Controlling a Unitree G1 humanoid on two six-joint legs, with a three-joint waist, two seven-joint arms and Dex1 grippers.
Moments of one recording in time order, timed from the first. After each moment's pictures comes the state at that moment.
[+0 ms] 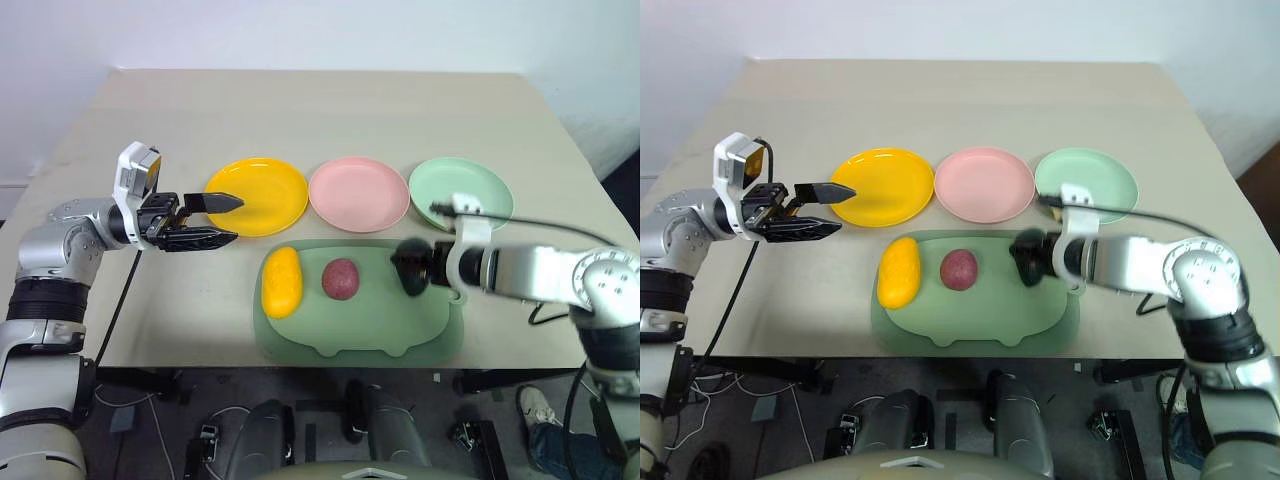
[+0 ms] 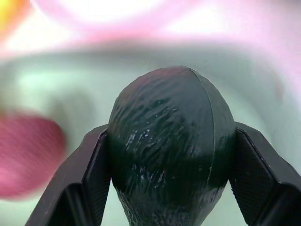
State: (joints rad) left arm -0.72 0.82 -0.02 0.47 -0.73 0.45 -1.61; right arm -0.65 -0.89 0.07 -0.17 1.84 1.10 -0.68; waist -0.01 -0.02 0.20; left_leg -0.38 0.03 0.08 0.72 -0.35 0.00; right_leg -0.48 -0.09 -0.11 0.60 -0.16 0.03
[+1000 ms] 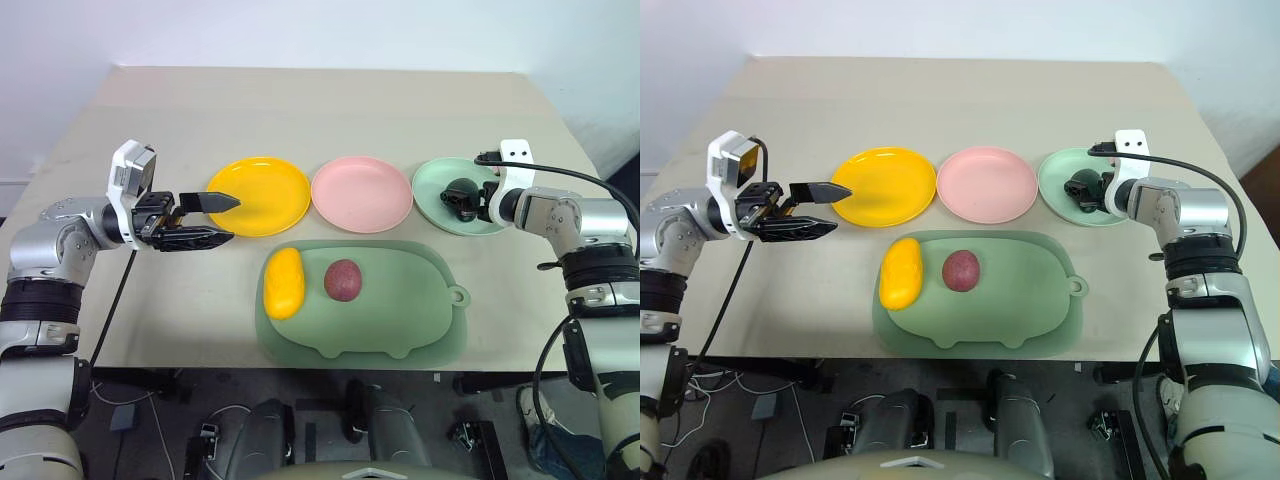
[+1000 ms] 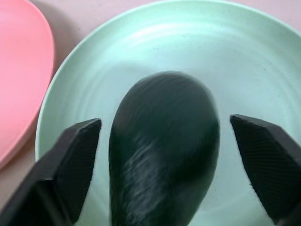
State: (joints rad) left arm -0.71 0.84 -0.01 0.45 -0.73 0.48 -1.61; right arm -0.92 -0.72 0.06 0.66 0.50 0.77 0.36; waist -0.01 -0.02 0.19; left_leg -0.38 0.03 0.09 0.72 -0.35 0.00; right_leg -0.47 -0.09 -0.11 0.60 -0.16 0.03
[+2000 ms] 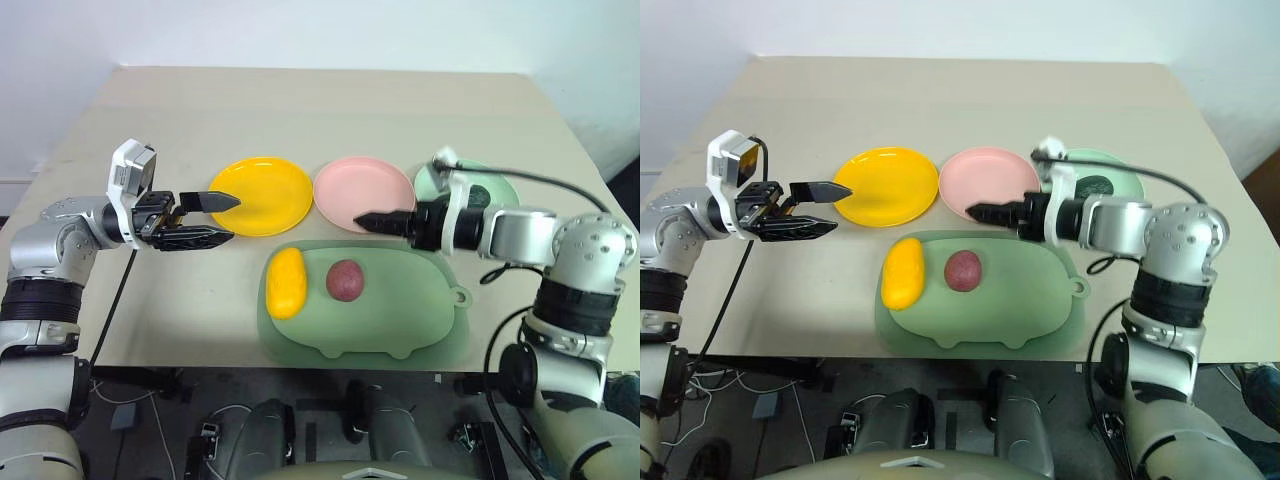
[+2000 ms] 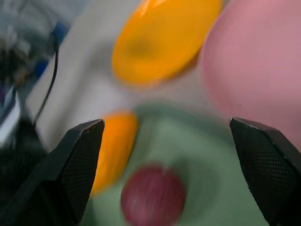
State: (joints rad) left arm -0.71 0.84 -0.01 0.45 -0.73 0.47 -1.61; right arm -0.68 -0.46 -0.27 -0.17 1.18 1.61 0.13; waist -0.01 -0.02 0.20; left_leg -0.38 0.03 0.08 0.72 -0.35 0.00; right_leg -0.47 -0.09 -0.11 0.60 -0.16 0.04
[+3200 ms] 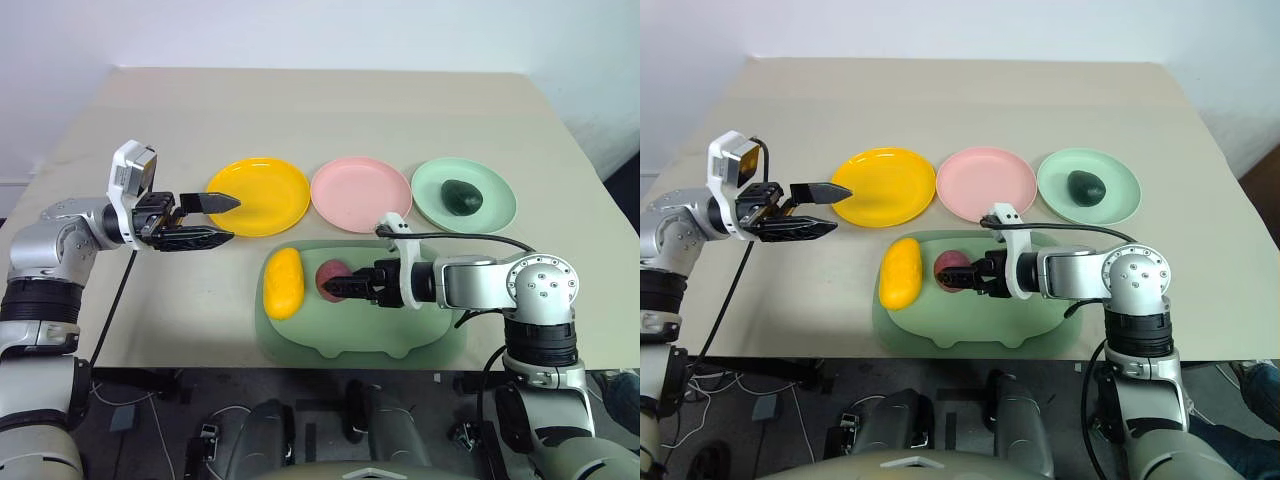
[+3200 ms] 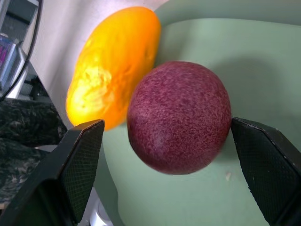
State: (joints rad) left arm -0.71 0.85 -0.01 0.45 -0.73 0.49 -1.61; right arm -0.57 -0.37 -0.10 -0.18 1.41 1.54 -0.19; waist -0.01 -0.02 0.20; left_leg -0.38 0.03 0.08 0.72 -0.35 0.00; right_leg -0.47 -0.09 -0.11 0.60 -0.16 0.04
